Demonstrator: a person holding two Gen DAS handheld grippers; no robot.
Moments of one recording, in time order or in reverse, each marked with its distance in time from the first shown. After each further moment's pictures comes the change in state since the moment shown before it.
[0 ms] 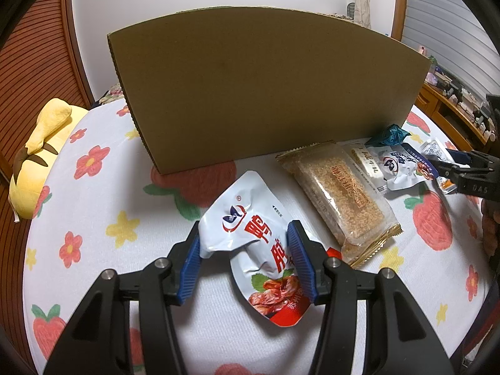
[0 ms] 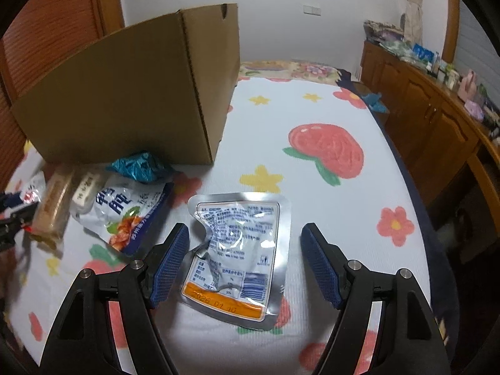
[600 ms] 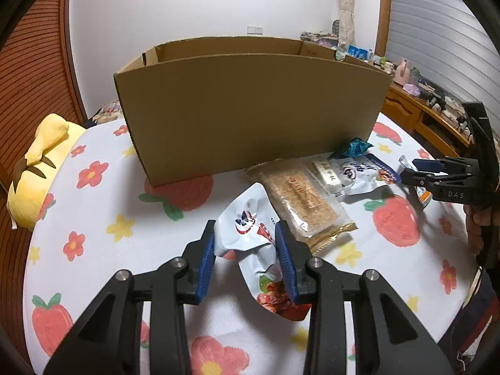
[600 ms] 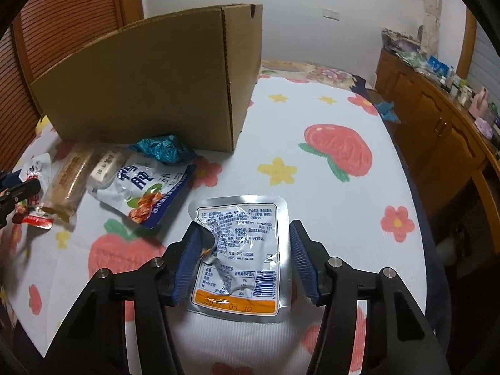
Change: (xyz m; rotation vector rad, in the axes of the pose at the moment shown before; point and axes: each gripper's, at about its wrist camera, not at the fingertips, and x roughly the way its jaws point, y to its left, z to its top) left arm -0.037 -0.013 -0.011 0.022 -0.099 -0.054; right arm -0.015 0.005 -0.008 -0.068 0.003 0.053
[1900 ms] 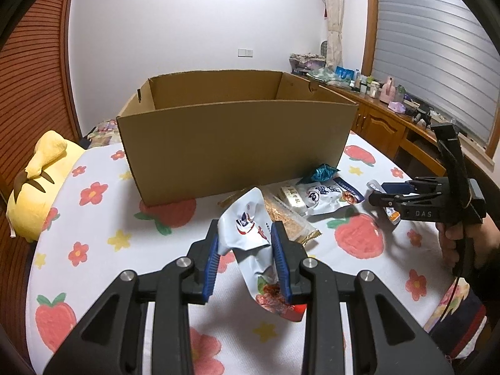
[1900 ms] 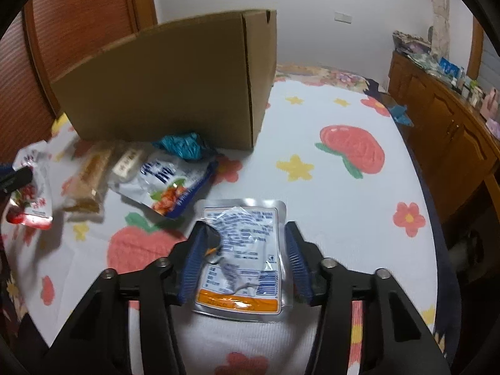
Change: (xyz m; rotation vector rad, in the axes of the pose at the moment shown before) left arm -0.040 -0.018 0.005 0.001 -0.109 -0.045; right arm -0.005 0.002 -0.004 -0.005 -0.024 0.075
